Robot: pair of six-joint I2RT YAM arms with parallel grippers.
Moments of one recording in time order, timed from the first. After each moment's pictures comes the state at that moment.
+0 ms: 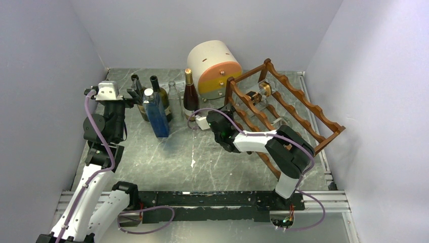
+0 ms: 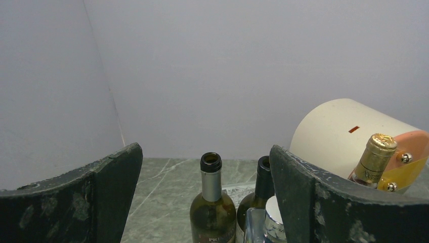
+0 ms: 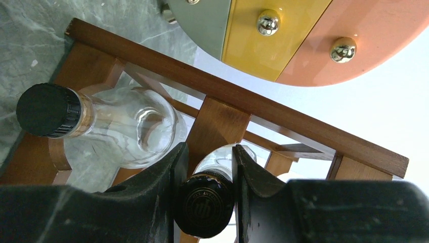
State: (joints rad) left arm -0.21 0.71 0.74 0.32 -0.24 0.09; right arm 0.86 1.75 0.86 0.41 0.79 -1.44
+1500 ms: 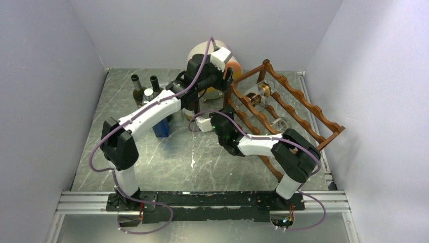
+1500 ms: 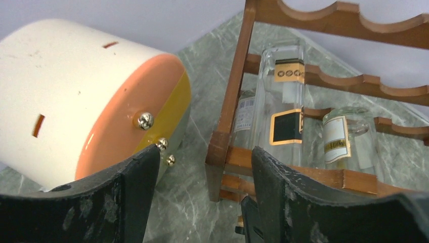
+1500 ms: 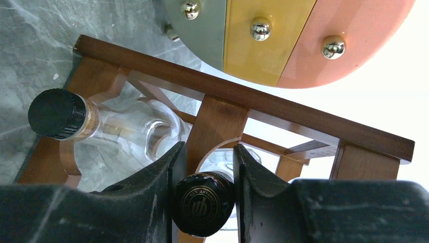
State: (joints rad) left arm -0.74 1.82 1.71 -0.11 0.03 -0.01; right arm 0.86 1.68 0.78 0.46 0.70 -1.39
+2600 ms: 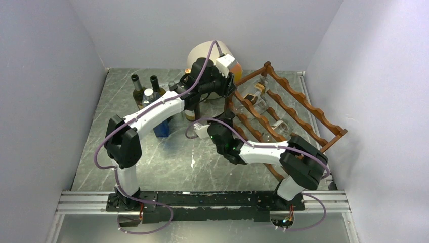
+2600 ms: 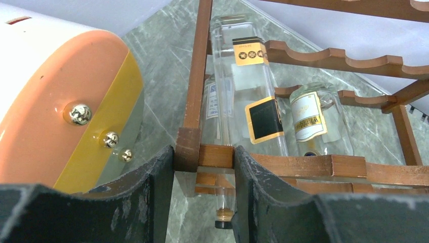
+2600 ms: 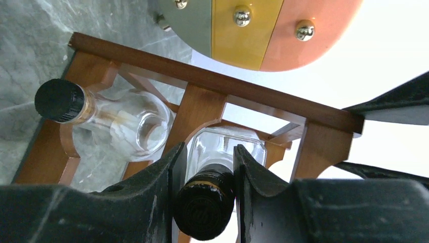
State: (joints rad) left arm -0.73 1.87 1.69 -0.11 0.19 -0.04; right arm 0.98 1.59 0.74 0.42 0.82 -1.36
